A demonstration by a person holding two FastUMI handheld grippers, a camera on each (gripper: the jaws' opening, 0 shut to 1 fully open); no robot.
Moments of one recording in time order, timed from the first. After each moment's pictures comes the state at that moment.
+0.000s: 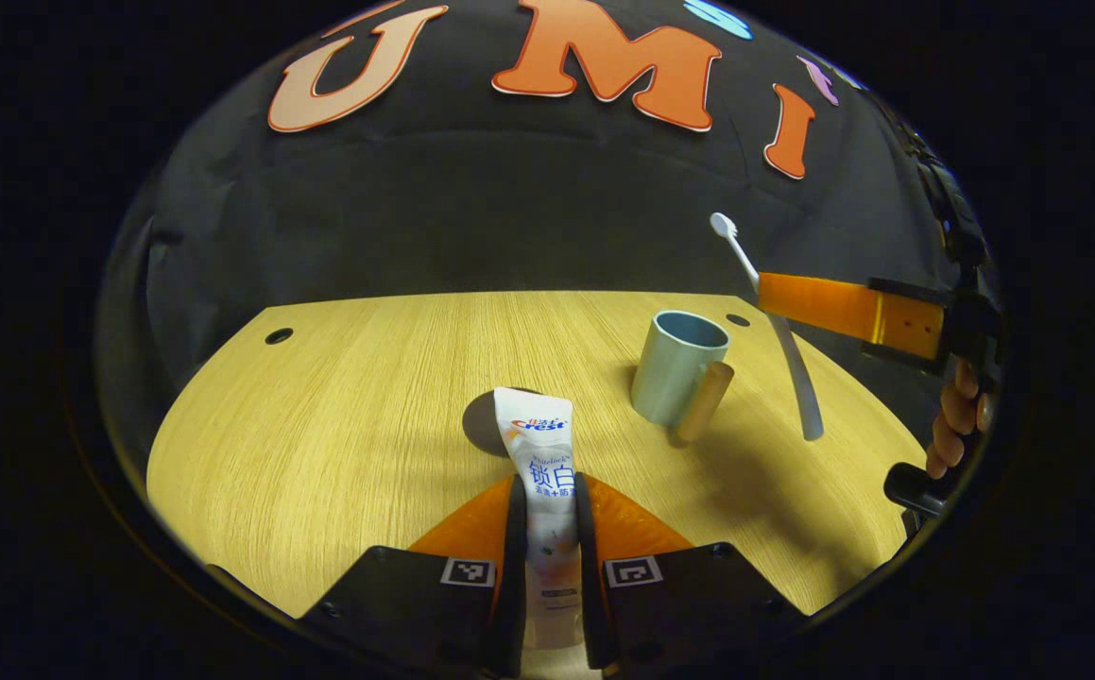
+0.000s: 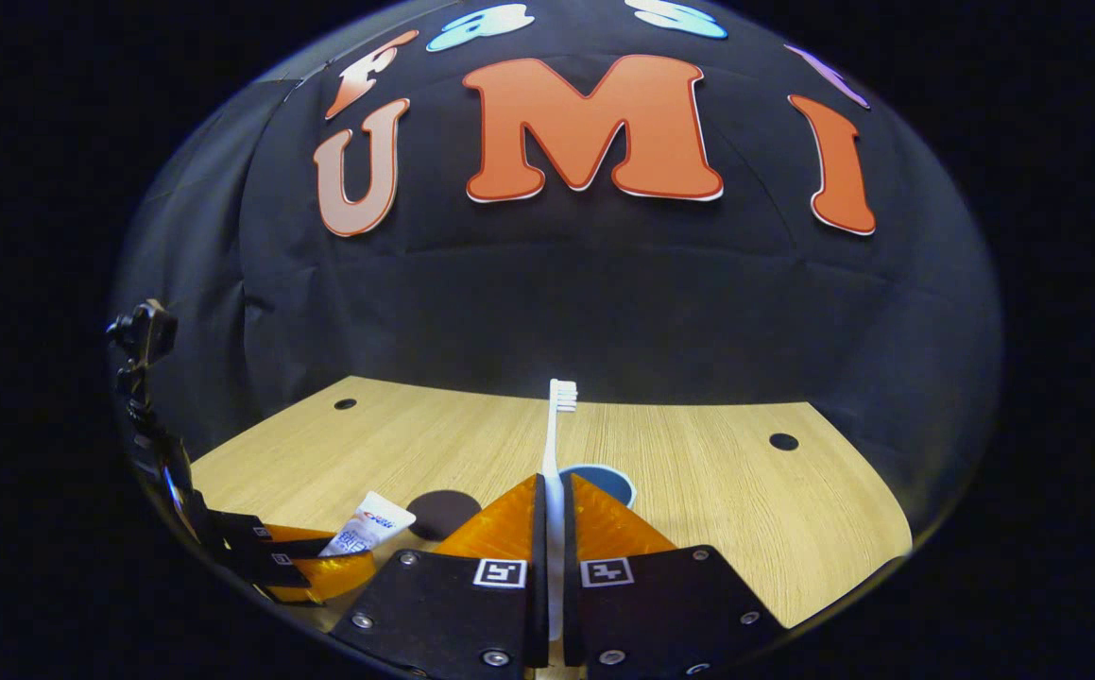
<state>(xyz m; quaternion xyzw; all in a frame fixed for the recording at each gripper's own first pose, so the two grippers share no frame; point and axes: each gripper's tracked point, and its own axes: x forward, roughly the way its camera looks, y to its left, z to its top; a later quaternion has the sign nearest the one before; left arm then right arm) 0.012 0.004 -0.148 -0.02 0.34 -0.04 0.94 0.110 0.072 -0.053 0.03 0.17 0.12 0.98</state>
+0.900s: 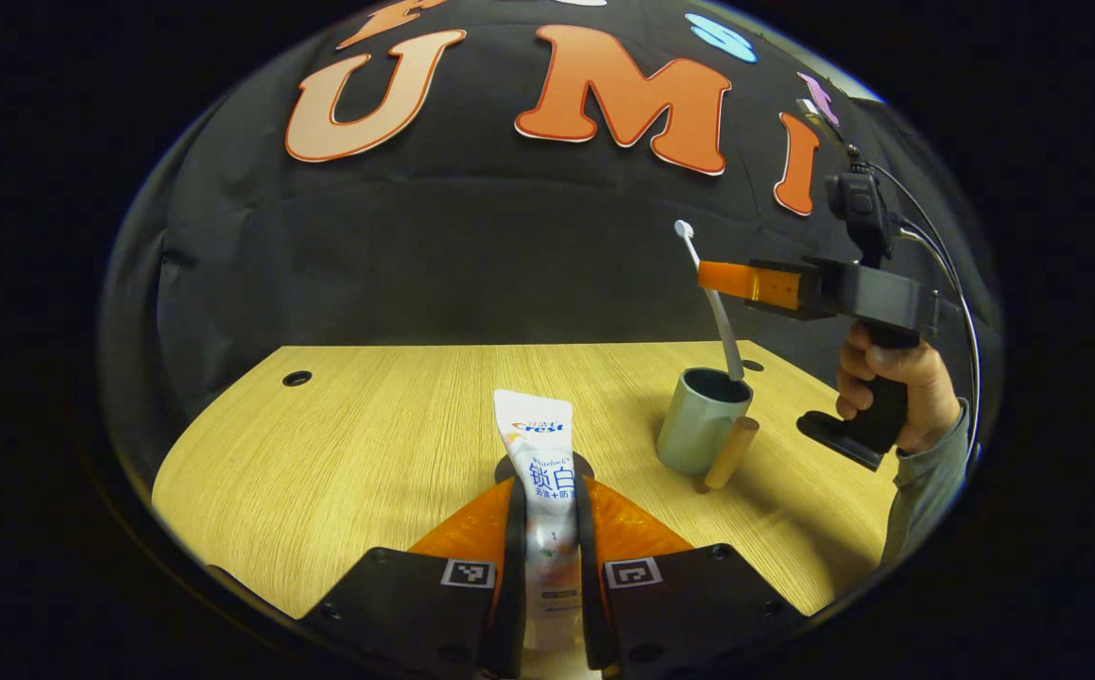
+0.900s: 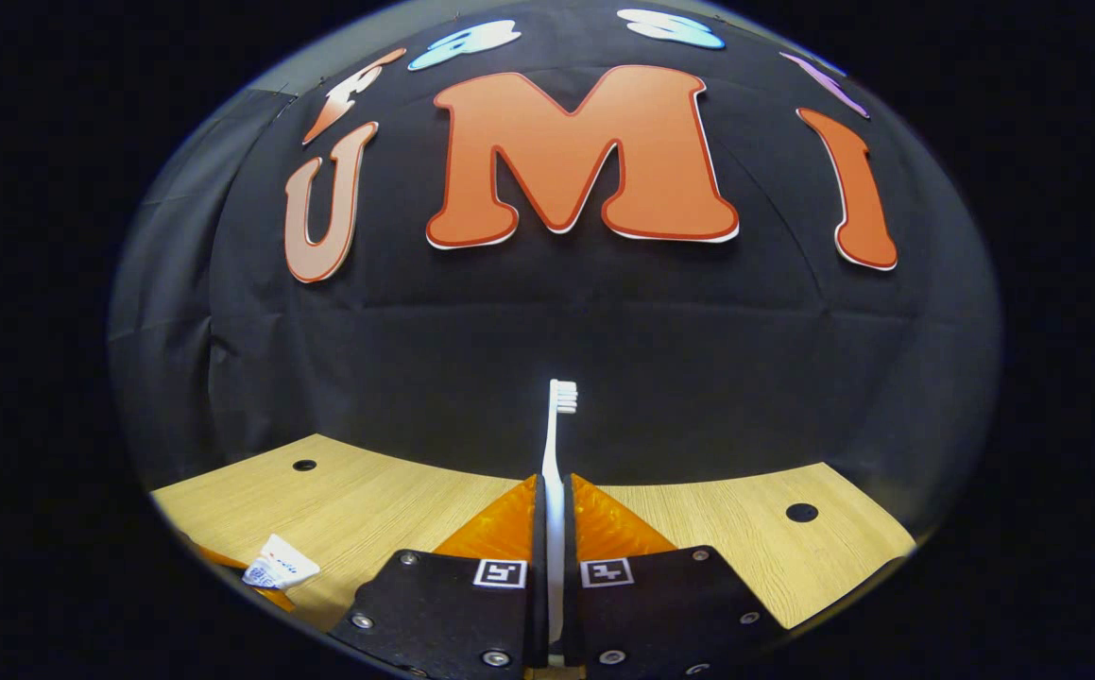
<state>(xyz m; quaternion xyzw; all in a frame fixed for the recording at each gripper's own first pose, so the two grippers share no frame) 0.042 0.022 -0.123 -0.01 0.27 -0.02 0.96 0.221 0.070 -0.033 0.04 0.08 0.10 0.99</state>
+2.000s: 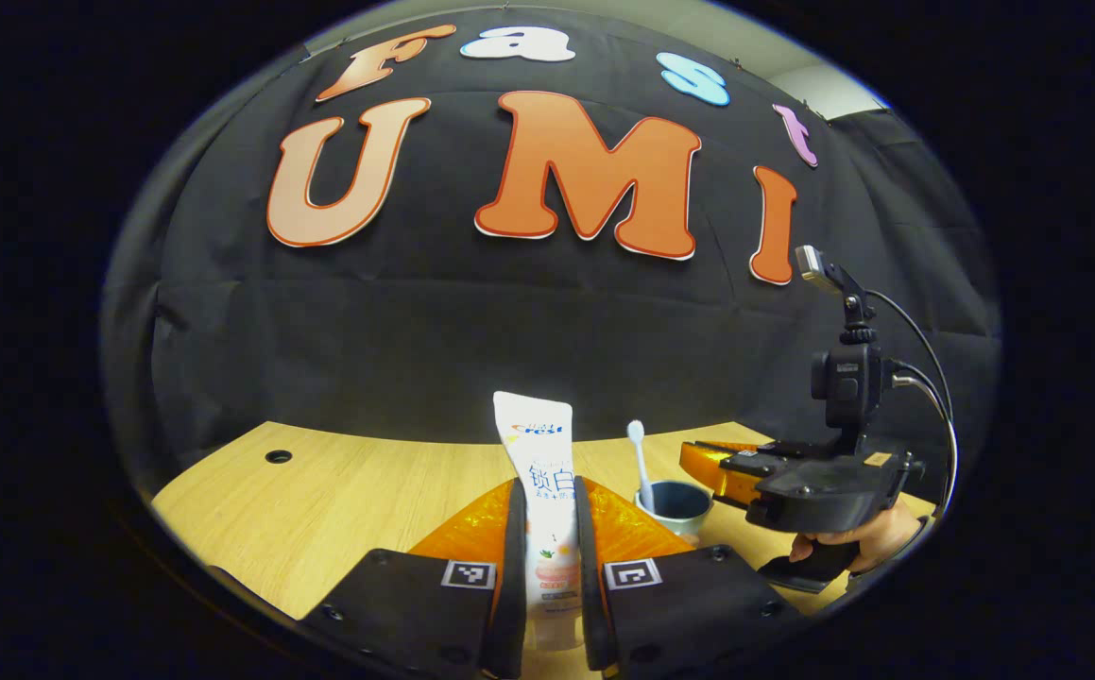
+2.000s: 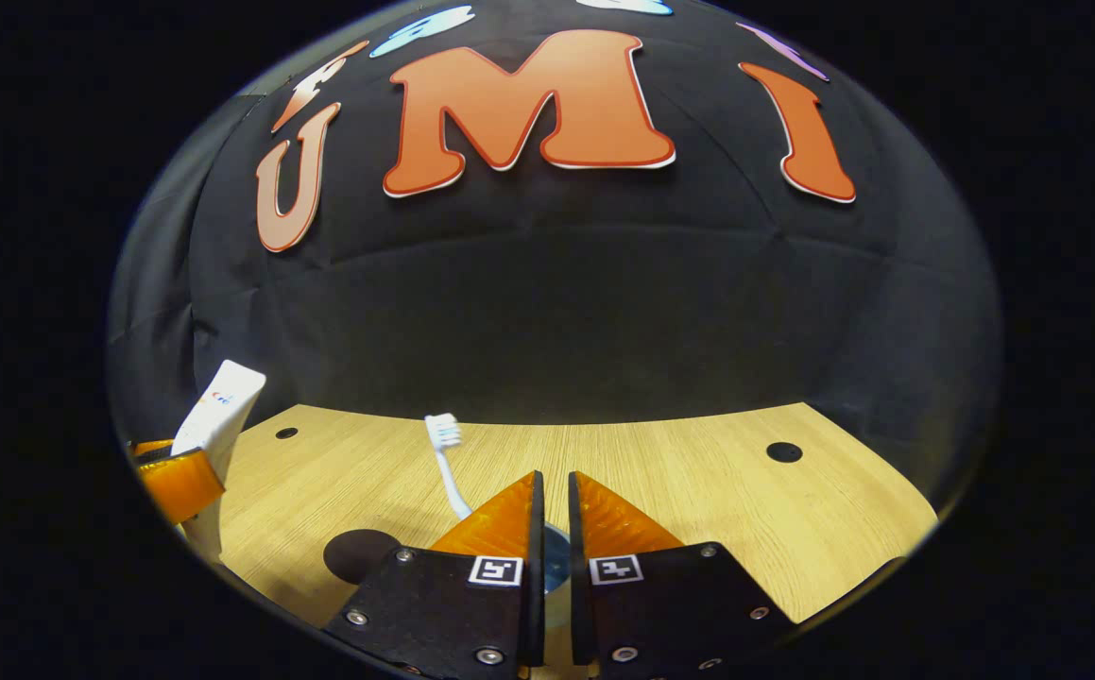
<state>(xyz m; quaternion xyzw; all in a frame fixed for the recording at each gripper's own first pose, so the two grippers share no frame) 0.103 -0.037 -0.046 -0.01 0.13 -0.04 0.99 0.187 0.026 -0.096 0.06 0.14 0.07 0.99</state>
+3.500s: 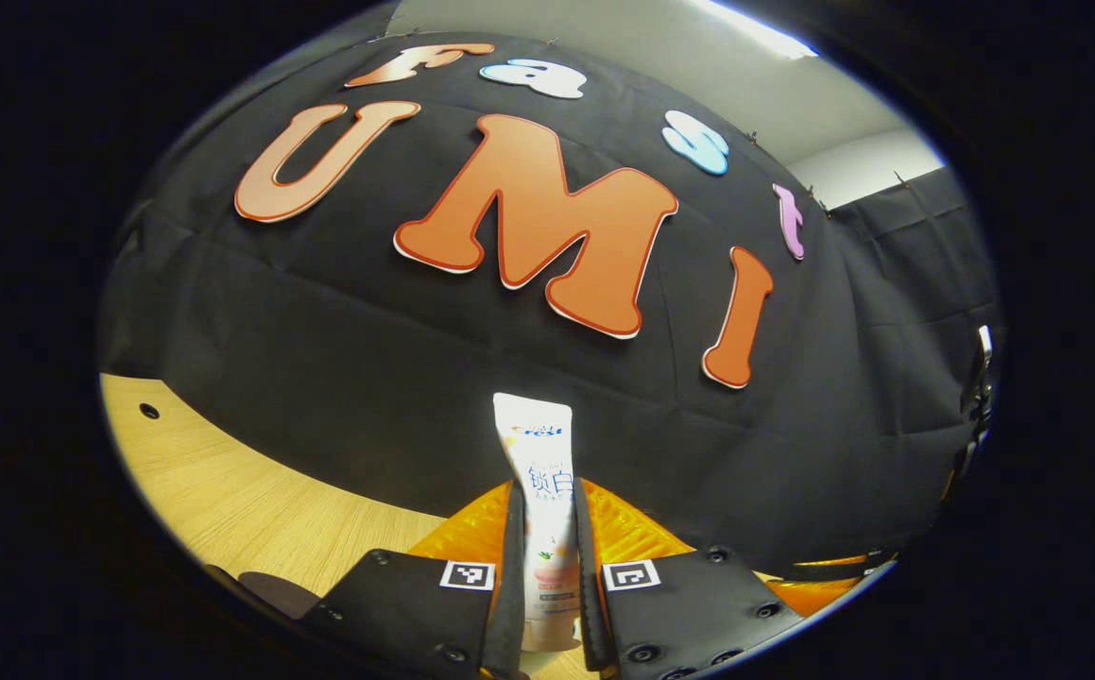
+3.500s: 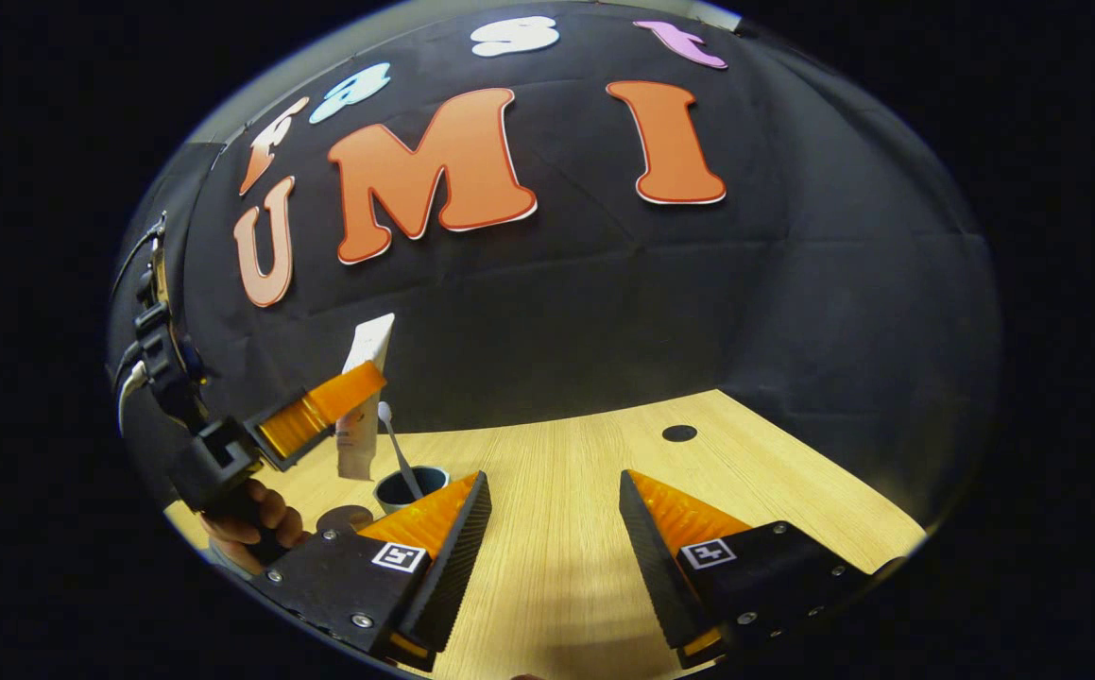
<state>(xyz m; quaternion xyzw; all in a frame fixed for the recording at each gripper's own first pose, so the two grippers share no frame) 0.195 -0.146 -0.043 -0.14 -0.01 -0.07 0.99 0.092 -0.103 -0.095 0.12 0.11 0.03 0.99</state>
